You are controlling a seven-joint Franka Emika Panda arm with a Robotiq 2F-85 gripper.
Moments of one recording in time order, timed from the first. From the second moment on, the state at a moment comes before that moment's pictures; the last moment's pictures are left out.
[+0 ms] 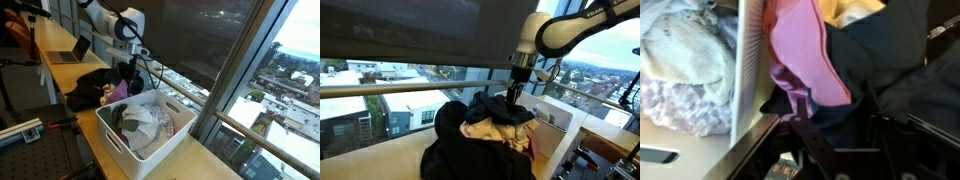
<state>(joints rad) 0.15 0.42 0.11 -1.86 -0.09 2.26 -0.06</state>
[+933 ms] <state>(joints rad) -0.02 0.29 0.00 -1.93 -0.12 2.28 -0.11</state>
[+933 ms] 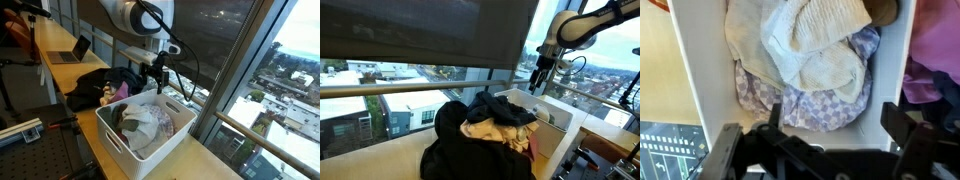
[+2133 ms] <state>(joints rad) -0.07 0.62 -0.02 -1.96 -0.07 2.44 -0.07</state>
